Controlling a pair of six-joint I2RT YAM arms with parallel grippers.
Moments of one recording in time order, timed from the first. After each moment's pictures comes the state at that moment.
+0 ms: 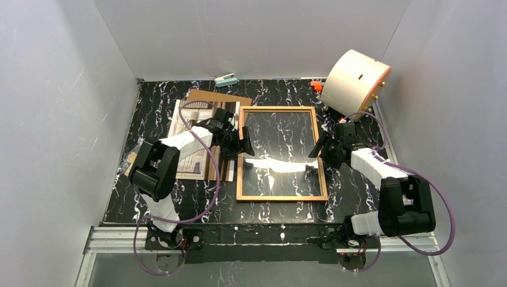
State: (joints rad) left arm -0.48 1.78 1.11 -0.39 0.34 -0.60; right arm 0.17 1.36 0.70 -0.32 -0.14 0.57
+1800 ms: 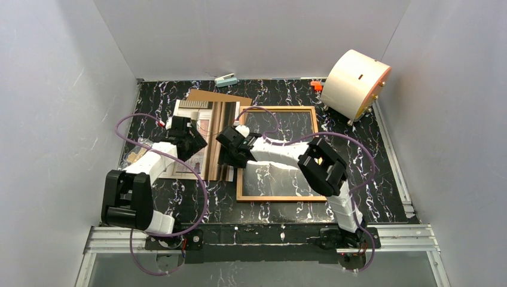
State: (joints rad) left arm -0.16 1.42 0.83 -0.38 -0.15 -0.75; right arm 1.03 2.11 1.59 -0.47 0.15 1.04
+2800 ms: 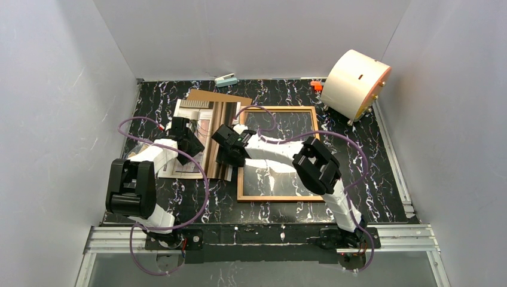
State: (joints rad) left arm -0.11 1.54 0.83 -0.37 -0.12 -0.74; right arm 1.04 2.22 1.76 -0.63 0.21 1.09
